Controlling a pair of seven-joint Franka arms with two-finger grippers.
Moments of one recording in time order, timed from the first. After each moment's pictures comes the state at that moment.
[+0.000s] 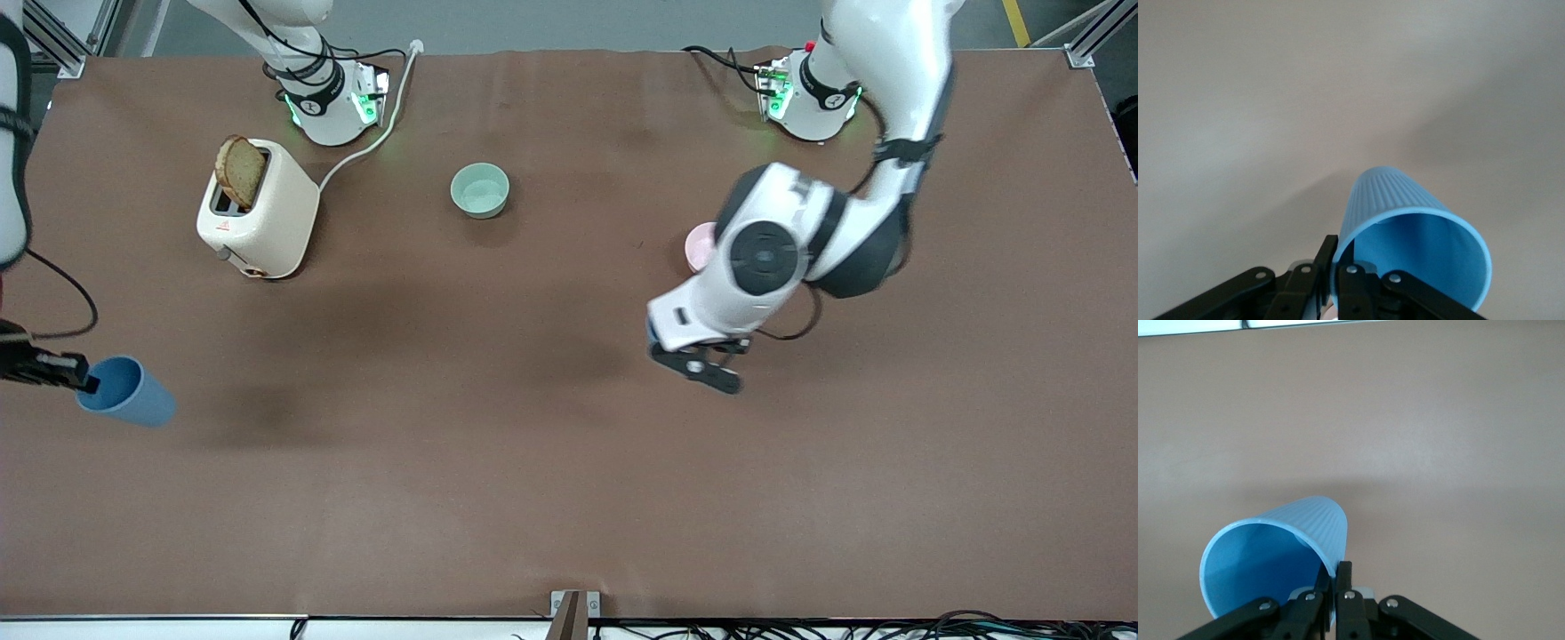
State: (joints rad) left arm -0.51 0.56 -0.09 -1.45 0.00 1.93 -0.07; right arm -0.17 0.29 -0.05 -1.51 0.09 1.87 -0.21
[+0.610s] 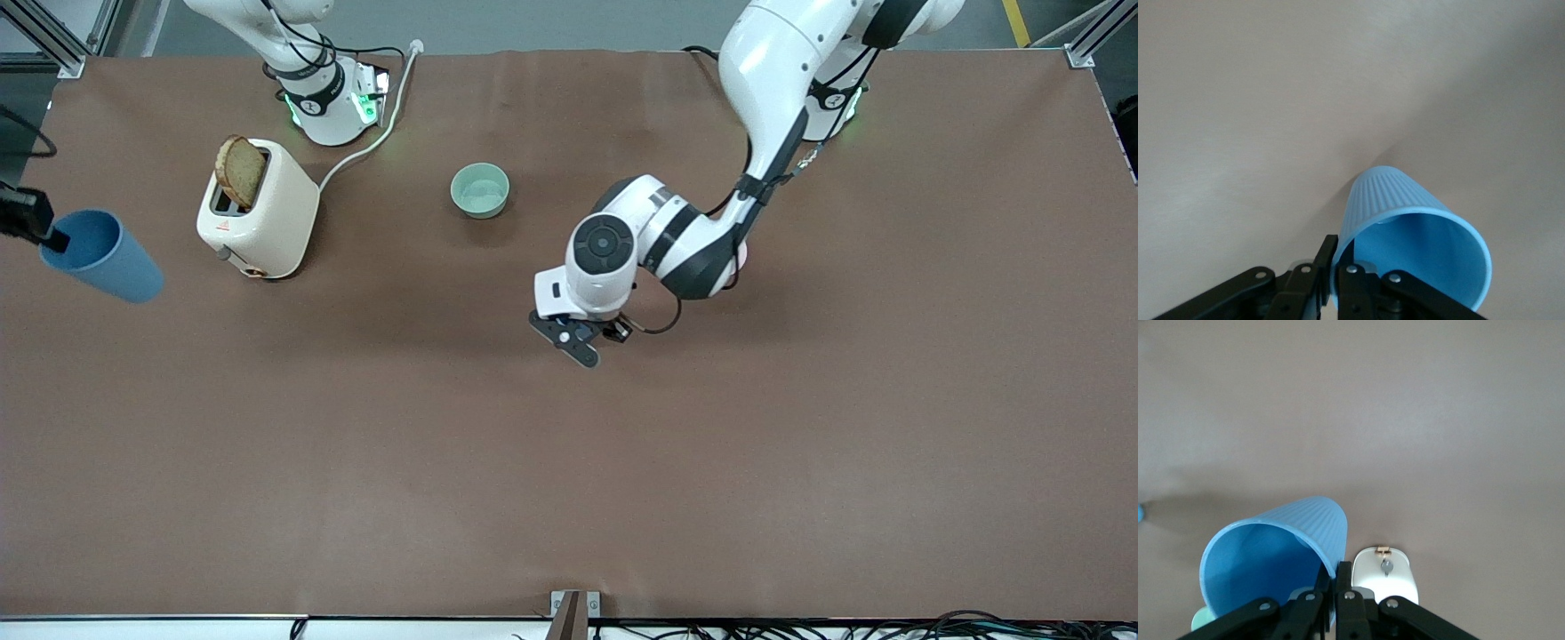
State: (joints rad) left arm -0.70 0.75 -0.09 -1.37 0.00 2.07 -0.06; right arm -0.08 -0.03 -0.04 -1.54 0.06 1.51 -0.07
